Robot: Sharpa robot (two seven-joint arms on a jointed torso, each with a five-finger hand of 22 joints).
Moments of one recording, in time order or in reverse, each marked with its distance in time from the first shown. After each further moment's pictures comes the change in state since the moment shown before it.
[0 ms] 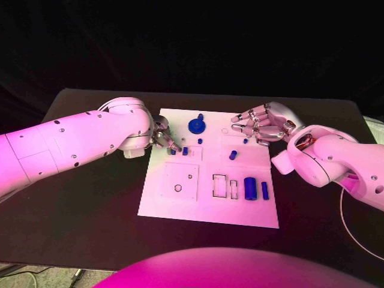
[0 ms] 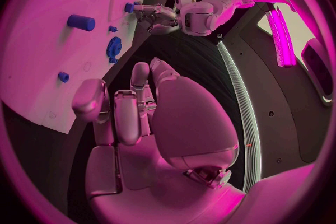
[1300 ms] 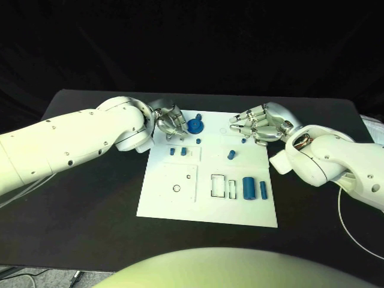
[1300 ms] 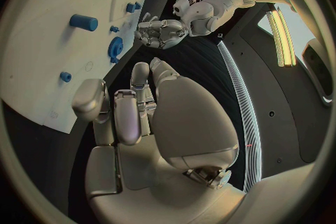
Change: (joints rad) left arm 0.002 -0.008 -0.001 -0.004 0.110 -0.314 0.359; left_hand 0.466 0.055 -0.136 -0.016 -0.063 -0.263 0.142 -0.186 -0.156 -0.480 0.141 -0.580 -0.540 -0.315 0.100 -0.680 -0.526 0.117 -0.388 0.088 -0.846 -0.438; right arm -0.004 0.001 0.000 -0.005 0.000 0.001 0.002; right_hand 0.000 0.000 0.000 0.000 0.000 0.000 0.000 0.000 0.000 0.000 0.000 0.000 -0.001 0.000 0.000 -0.004 -0.002 0.000 0.000 0.000 -0.004 -0.001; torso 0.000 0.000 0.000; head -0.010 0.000
